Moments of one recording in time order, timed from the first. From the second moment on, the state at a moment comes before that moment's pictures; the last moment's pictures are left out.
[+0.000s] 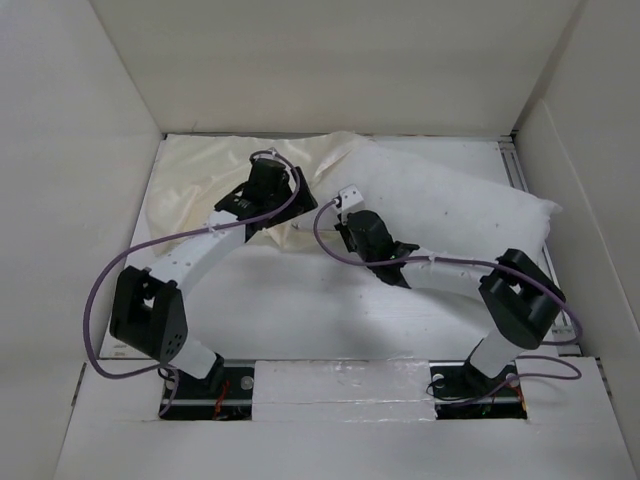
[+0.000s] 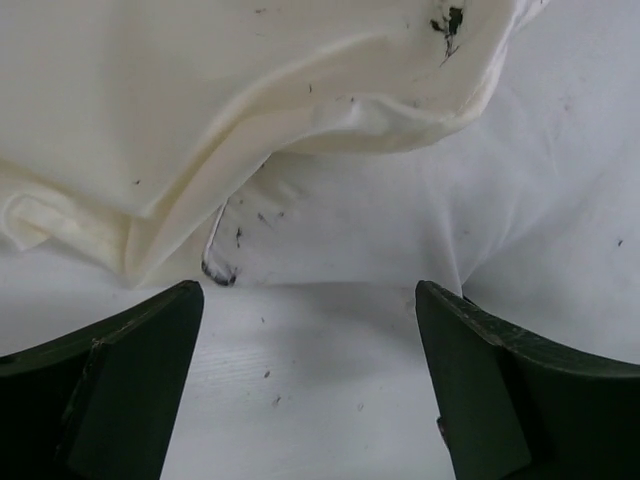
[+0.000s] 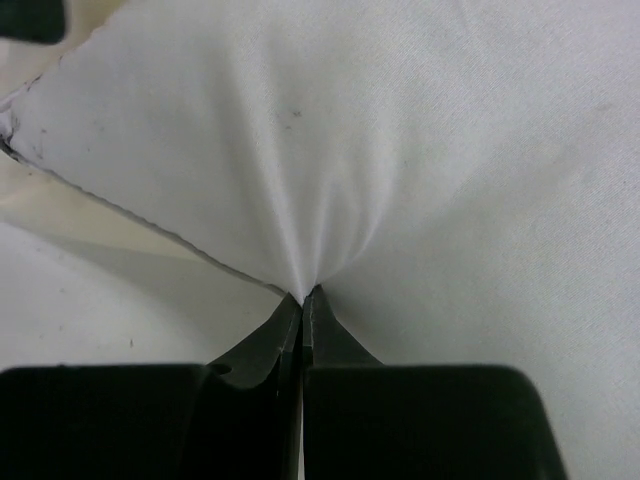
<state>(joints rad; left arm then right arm) -0.47 1.48 1.18 -0.41 -0.04 -0.75 0.82 1.64 0.93 0.28 0.46 0.00</state>
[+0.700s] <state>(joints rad) -0.47 1.84 1.37 -0.33 -0.25 -0.83 0.75 1.55 0.85 0.28 0.30 0.05</state>
